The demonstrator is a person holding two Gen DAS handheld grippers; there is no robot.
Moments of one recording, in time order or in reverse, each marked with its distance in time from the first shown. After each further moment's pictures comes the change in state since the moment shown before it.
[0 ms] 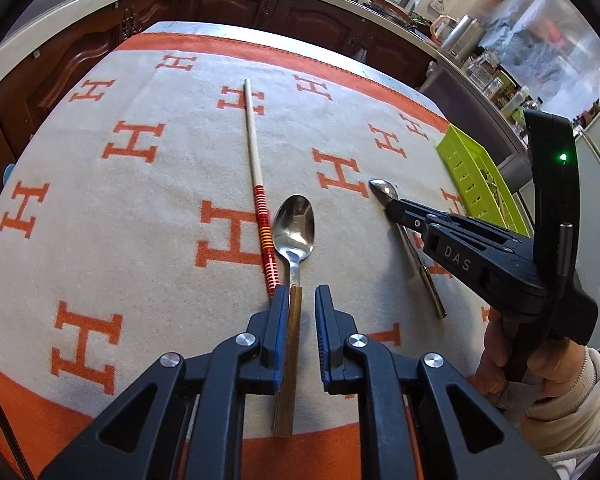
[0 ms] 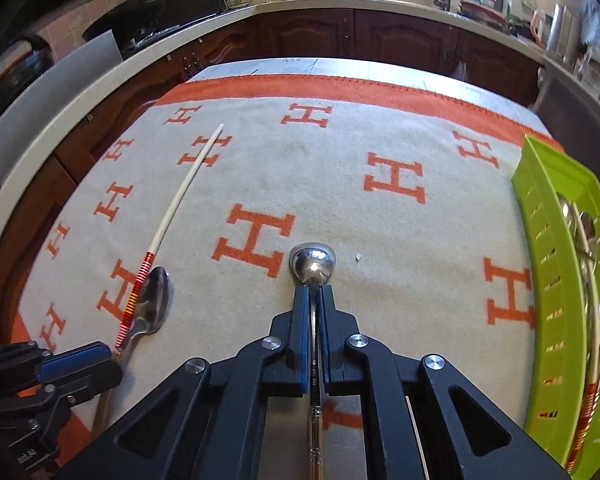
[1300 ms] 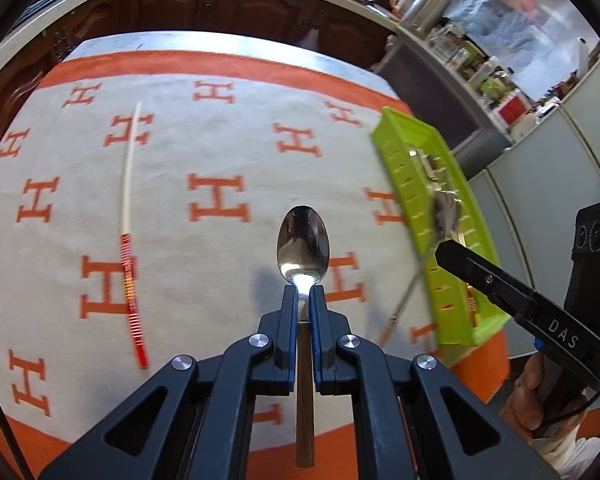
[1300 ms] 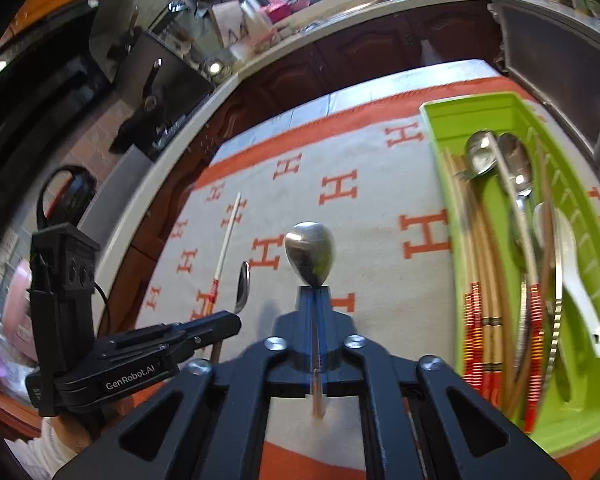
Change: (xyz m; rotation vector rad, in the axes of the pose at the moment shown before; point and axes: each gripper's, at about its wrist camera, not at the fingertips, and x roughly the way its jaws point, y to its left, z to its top) left arm 0.010 -0.086 0.039 0.079 0.078 -0.090; right arm -0.121 -0.106 -0.047 0.335 -0.132 0.284
